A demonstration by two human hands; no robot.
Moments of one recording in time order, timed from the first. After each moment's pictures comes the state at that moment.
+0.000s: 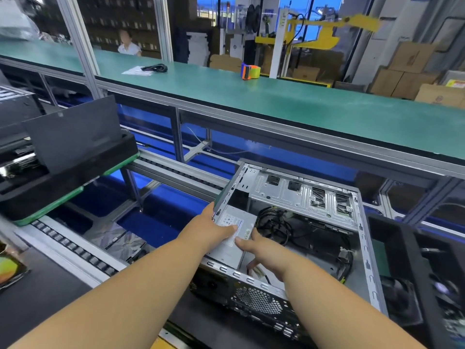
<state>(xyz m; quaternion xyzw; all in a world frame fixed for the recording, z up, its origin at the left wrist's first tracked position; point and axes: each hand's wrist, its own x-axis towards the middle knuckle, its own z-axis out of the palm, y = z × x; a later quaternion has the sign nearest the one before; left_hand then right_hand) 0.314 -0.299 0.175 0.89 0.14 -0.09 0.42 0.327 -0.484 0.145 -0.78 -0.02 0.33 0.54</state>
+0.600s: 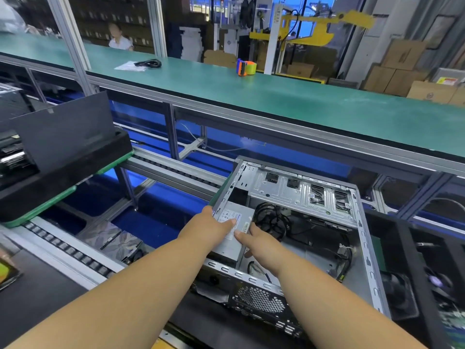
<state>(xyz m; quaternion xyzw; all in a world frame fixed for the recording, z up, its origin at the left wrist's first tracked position) 0.323 -0.305 0.174 0.92 0.17 -0.10 0.35 0.325 -0.471 0.153 -0.83 -0.04 0.26 0.49</state>
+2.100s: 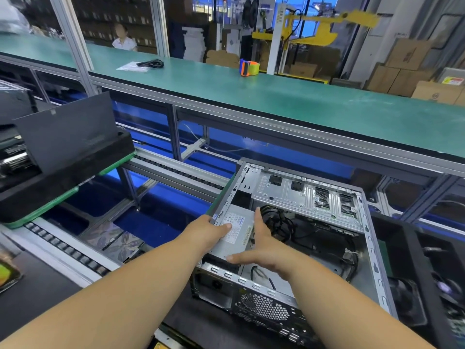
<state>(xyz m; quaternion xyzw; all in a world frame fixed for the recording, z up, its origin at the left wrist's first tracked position) 0.319 -0.295 0.181 0.83 0.22 -0.14 0.50 0.328 -0.473 0.168 -0.84 -0.09 0.29 0.46</state>
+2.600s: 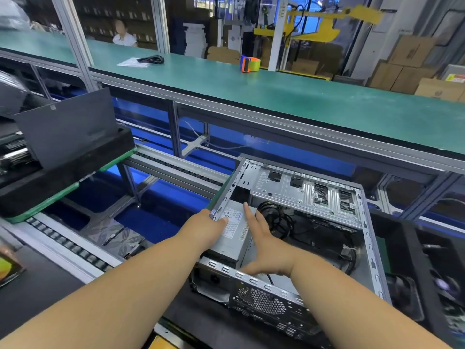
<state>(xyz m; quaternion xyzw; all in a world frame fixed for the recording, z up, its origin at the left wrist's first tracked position) 0.323 -0.296 0.173 0.90 0.18 -0.12 0.39 0.328 -0.491 0.160 -0.89 -0.24 0.23 0.32</state>
